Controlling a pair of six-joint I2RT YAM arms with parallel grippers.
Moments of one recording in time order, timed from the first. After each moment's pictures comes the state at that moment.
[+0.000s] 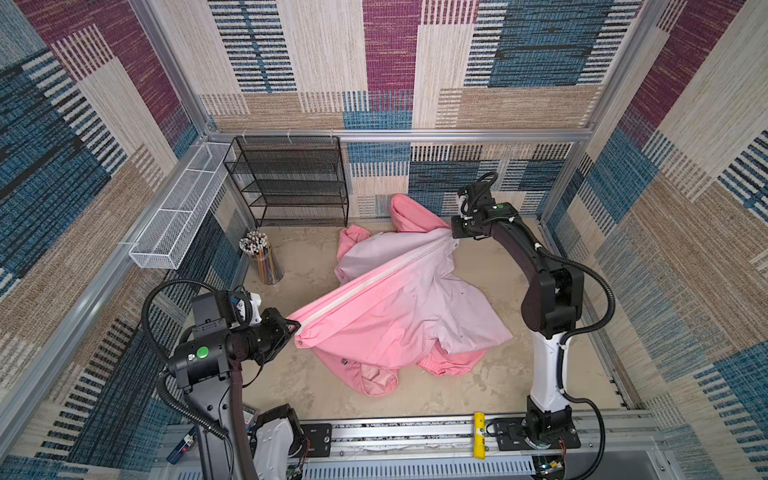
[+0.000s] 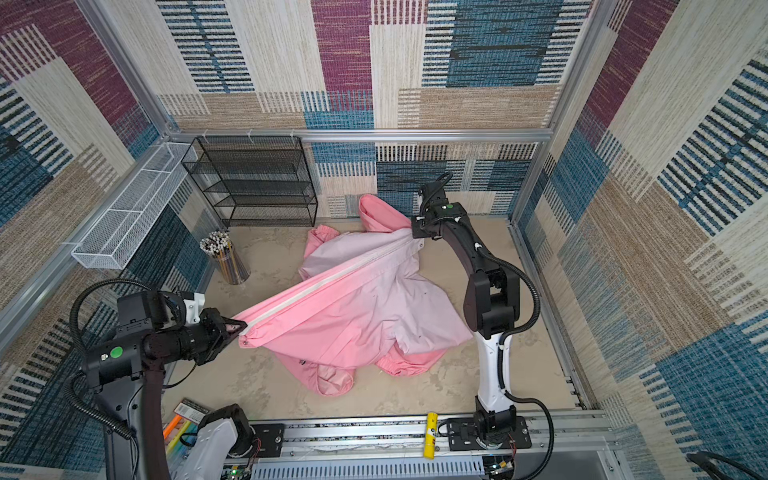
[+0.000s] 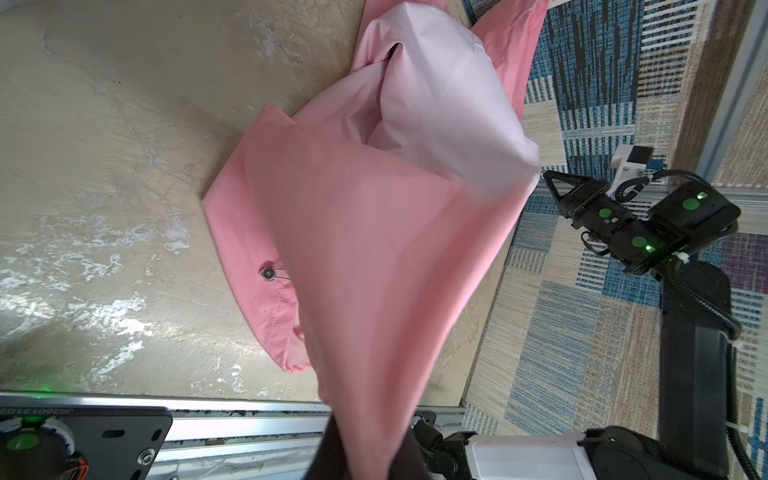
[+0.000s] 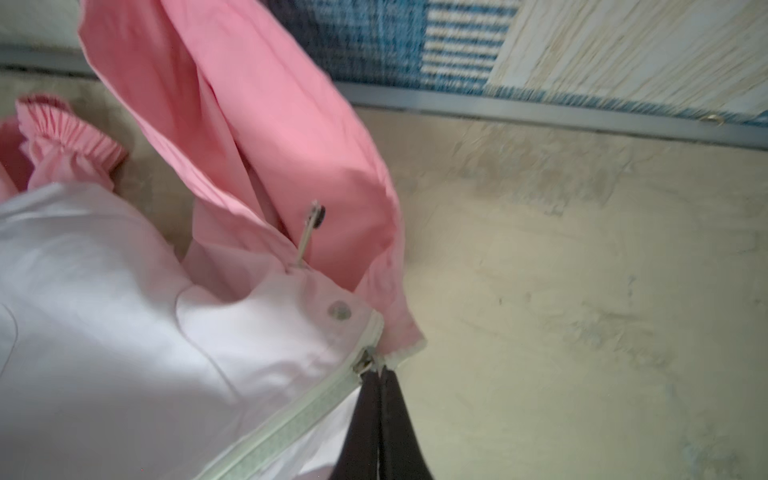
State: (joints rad) left arm 0.37 0.83 1.15 -1.37 0.66 -0.49; right arm 0.20 2.18 2.15 -0.84 0.02 0.08
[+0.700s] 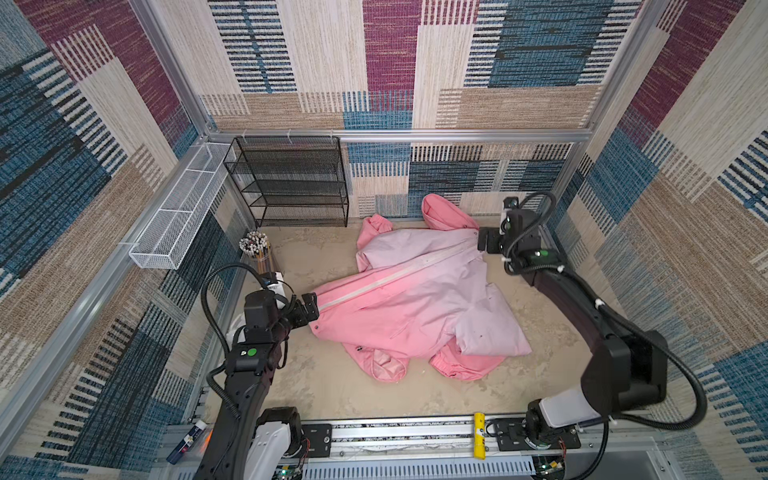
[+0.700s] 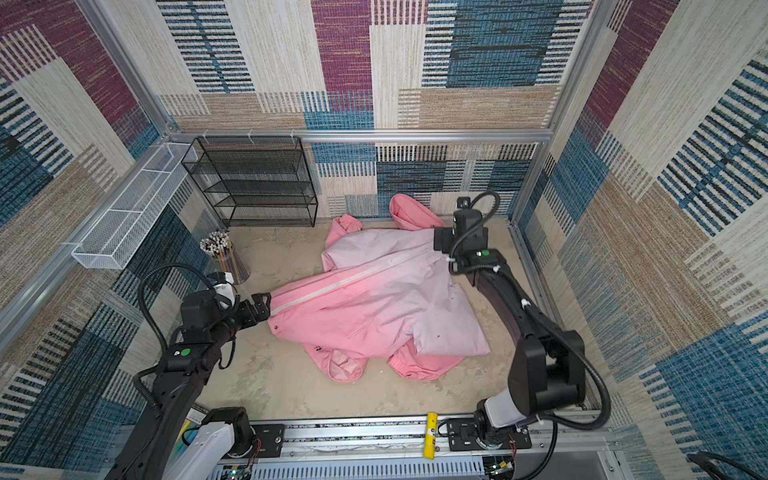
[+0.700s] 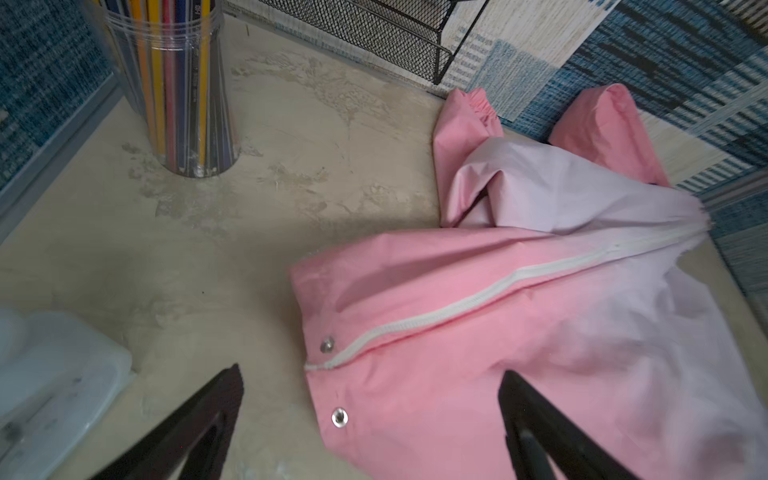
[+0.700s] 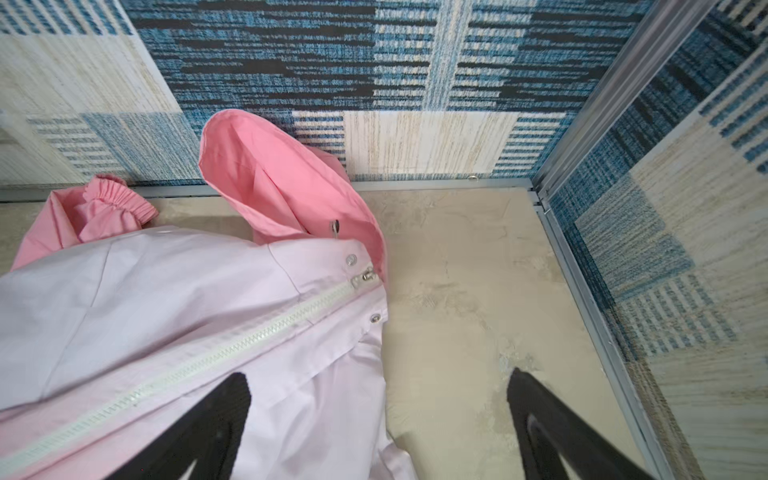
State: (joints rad) left arm 0.04 0.84 0.56 -0.26 0.08 -0.27; right arm 0.17 1.39 0.98 -0.07 0.23 0.05
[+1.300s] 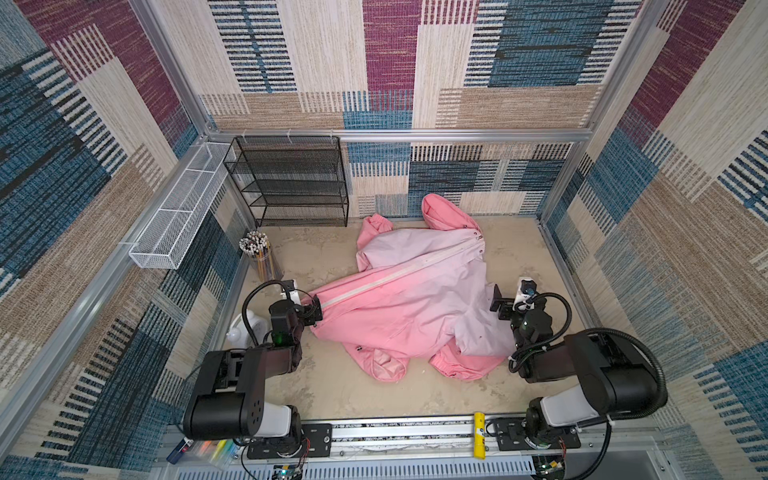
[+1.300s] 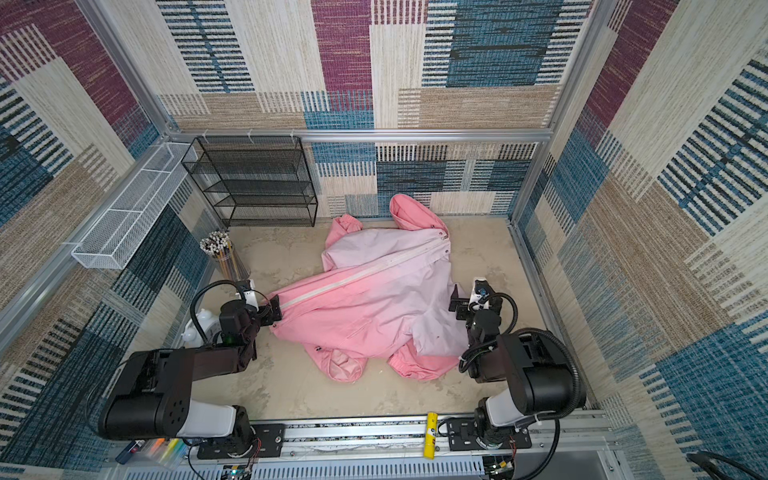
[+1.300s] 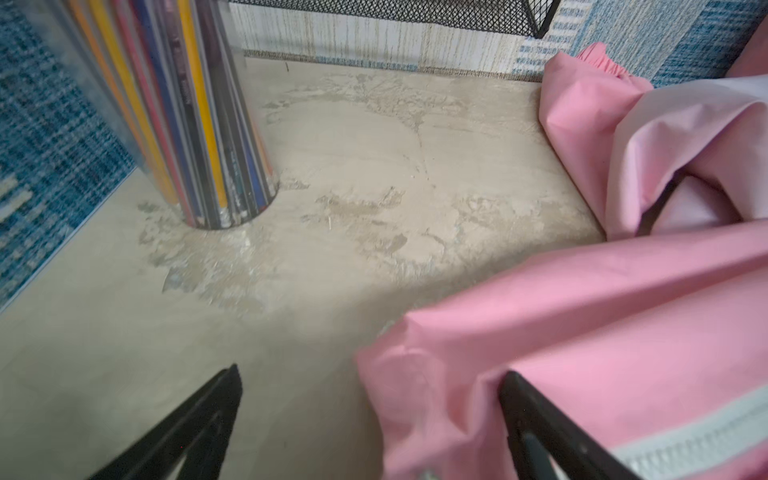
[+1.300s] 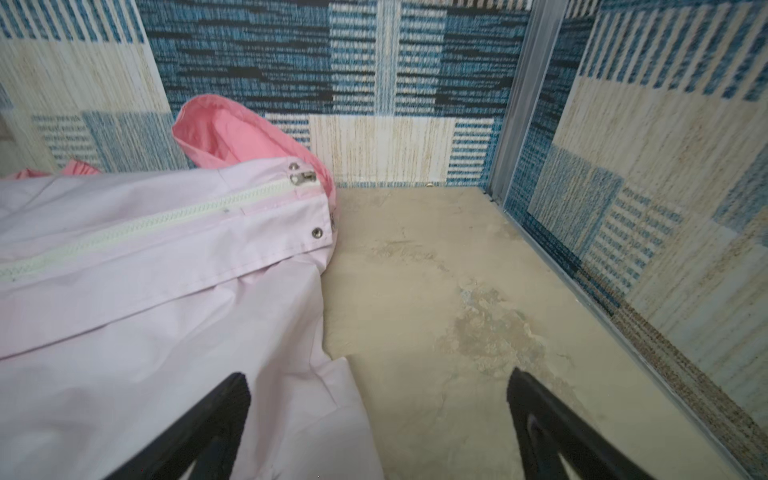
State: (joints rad) left arm 0.03 1.50 0.32 0.75 -0.05 -0.05; right arm 0.05 1.53 0.13 1.31 0.17 -0.02
